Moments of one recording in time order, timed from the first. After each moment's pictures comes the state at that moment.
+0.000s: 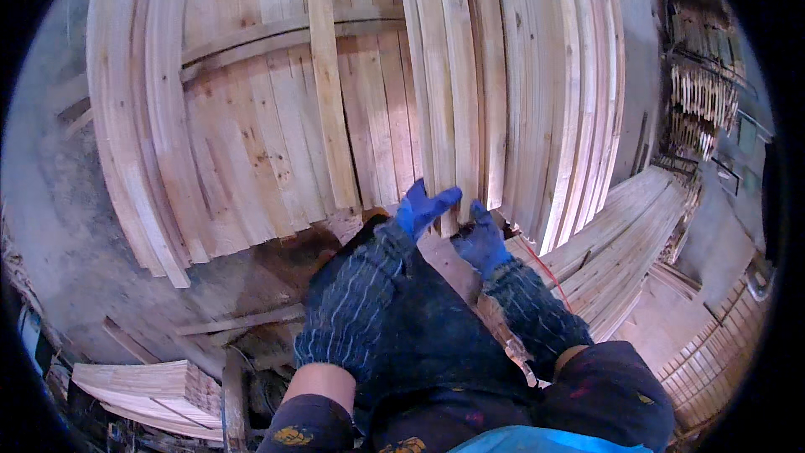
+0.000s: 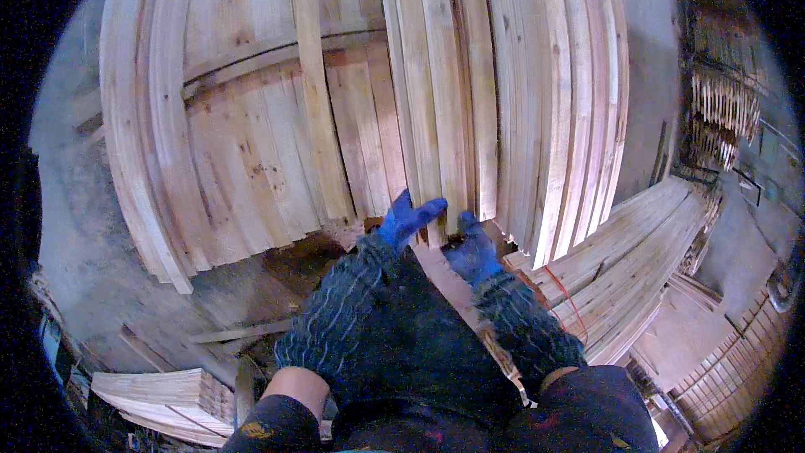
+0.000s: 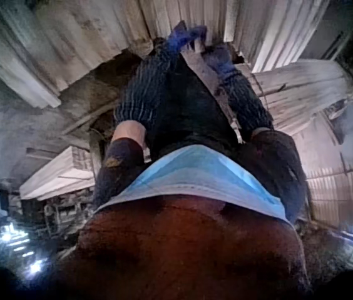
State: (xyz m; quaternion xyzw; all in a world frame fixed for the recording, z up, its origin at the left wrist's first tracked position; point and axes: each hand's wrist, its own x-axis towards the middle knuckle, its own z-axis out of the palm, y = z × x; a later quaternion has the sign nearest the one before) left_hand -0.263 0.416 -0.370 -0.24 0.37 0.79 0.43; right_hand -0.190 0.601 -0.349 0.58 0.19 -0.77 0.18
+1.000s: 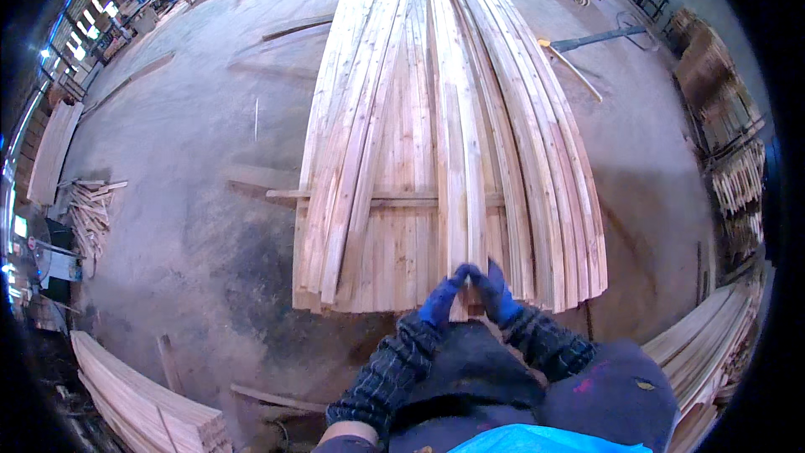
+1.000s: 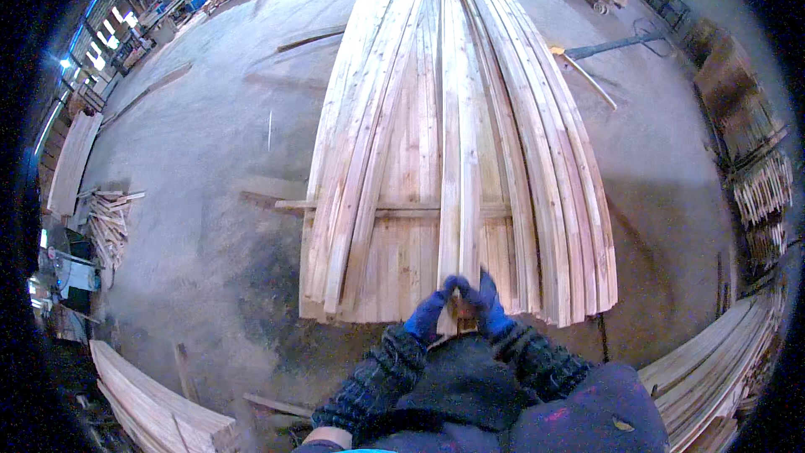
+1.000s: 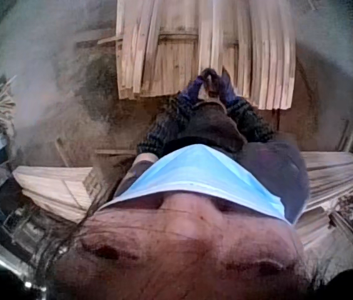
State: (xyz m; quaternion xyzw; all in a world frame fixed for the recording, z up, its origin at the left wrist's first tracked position) left_hand -0.214 0.270 -0.131 -0.16 0.17 0.92 0.33; right_hand -0.256 0.397 -0.071 0.03 0.72 -0.67 0.18
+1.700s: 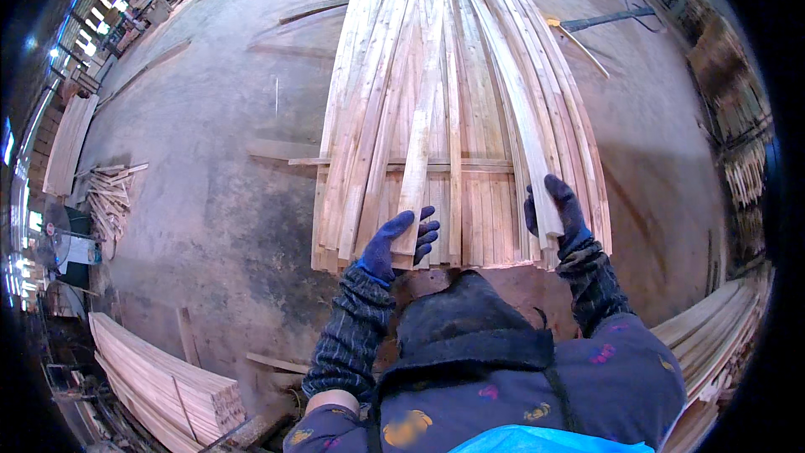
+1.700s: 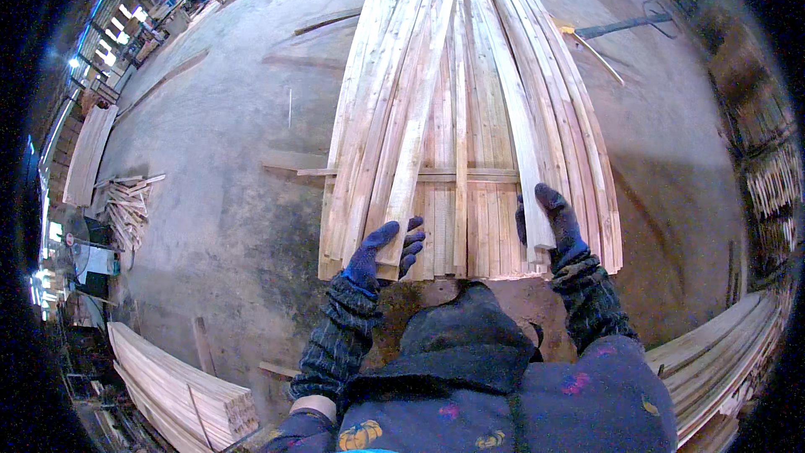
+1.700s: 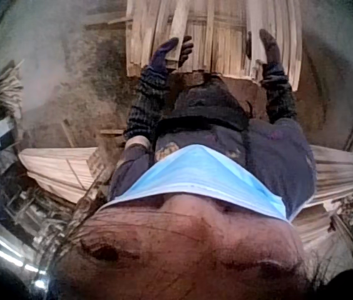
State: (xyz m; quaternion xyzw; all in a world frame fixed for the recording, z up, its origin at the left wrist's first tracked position) left_hand -0.182 0.151 0.006 -0.11 0.16 0.94 0.27; right_hand -0.290 0.487 0.054 0.18 0.40 -0.85 0.29
